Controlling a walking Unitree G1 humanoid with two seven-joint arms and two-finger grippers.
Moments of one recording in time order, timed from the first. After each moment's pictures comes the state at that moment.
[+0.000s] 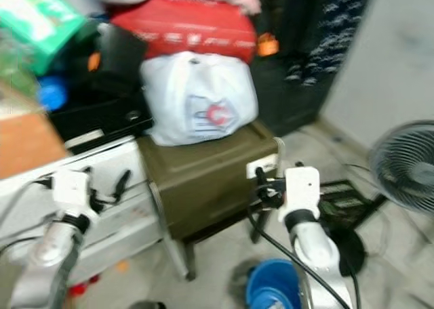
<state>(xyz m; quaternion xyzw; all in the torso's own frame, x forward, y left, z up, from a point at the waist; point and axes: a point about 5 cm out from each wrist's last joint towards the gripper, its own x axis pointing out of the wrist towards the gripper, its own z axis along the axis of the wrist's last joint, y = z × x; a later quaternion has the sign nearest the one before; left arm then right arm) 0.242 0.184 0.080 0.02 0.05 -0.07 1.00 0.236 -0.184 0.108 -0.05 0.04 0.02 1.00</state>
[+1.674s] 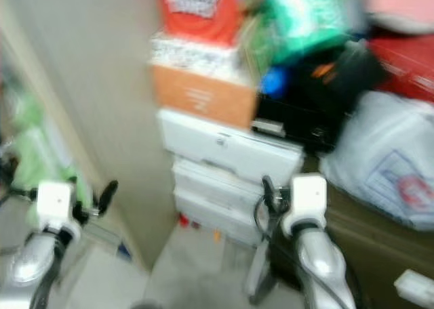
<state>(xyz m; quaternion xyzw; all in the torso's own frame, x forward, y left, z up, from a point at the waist) 0.224 0.214 0.081 0.06 0.07 -0.05 0.99 0.232 -0.180 0.099 -0.04 0.05 0.04 1.00</state>
